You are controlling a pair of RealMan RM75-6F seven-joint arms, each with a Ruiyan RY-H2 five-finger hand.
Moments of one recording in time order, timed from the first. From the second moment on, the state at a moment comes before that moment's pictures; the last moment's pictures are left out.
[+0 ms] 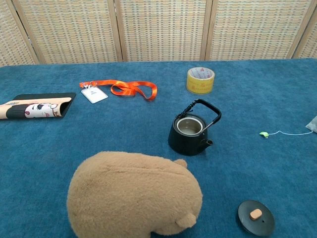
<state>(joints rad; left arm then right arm) -0.45 -1.07 0.07 -1.86 1.36 1.41 0.06 0.06 -1.06 0.09 -1.69 -1.61 1.50 -0.04</state>
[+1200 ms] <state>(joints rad) -0.21 -1.01 0.11 -1.92 1.50 1.49 0.12 0.38 -1.10 0.15 -1.69 -1.58 1.15 0.01</state>
